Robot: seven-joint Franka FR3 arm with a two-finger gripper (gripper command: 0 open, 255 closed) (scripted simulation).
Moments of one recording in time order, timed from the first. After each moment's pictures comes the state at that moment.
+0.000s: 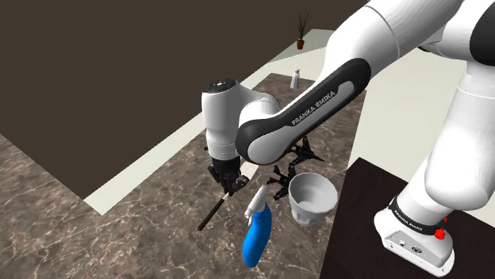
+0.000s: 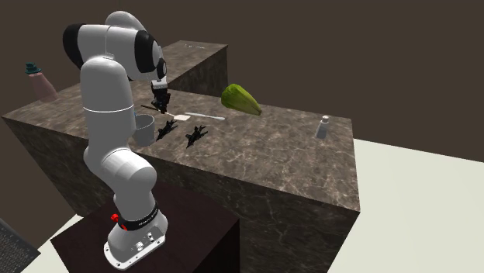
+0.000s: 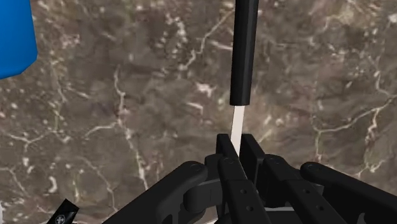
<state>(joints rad) 0.07 0.21 0.71 -2.08 -0.10 2.27 2.09</state>
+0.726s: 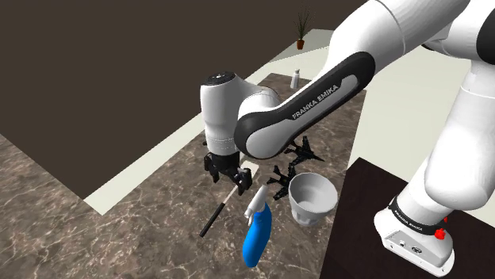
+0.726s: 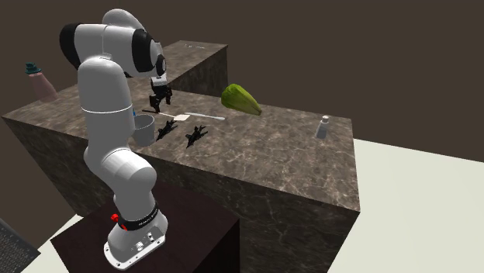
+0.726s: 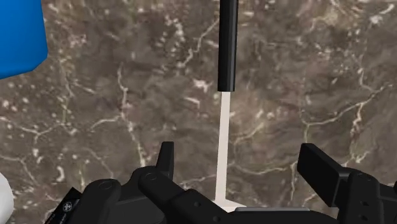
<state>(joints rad) 0.06 0.19 0.71 -2.07 -0.08 2.24 2.07</state>
